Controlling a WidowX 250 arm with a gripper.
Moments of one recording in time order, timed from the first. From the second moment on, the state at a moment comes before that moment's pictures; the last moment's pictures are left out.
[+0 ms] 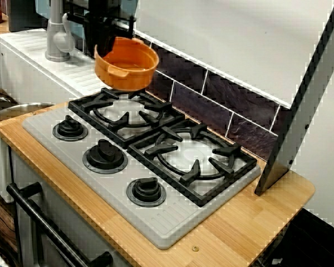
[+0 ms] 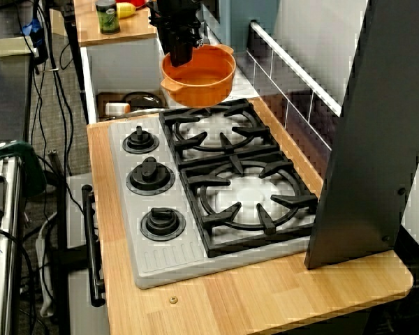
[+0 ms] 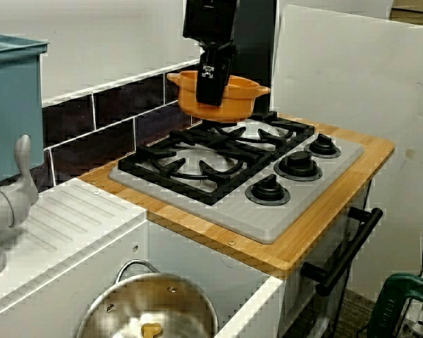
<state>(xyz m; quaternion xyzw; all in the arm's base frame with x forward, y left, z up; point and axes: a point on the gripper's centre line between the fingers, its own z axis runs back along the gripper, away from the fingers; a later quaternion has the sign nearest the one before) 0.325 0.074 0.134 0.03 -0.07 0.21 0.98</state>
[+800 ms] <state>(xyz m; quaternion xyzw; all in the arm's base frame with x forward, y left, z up) 0.336 0.085 0.119 0.02 -0.04 0.24 0.97</state>
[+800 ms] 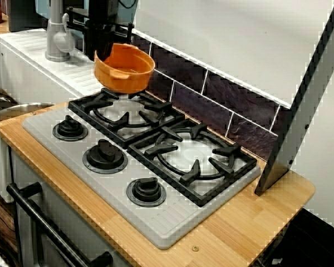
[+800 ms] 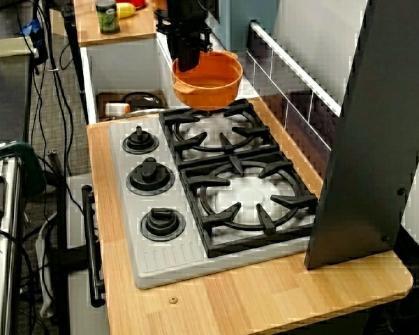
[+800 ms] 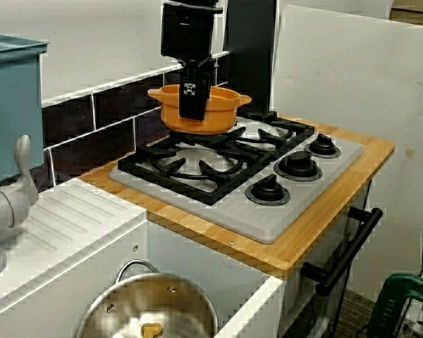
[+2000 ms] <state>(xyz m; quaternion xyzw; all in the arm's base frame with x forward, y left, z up) 0.331 0.078 0.097 0.03 -0.03 0.24 0.97</state>
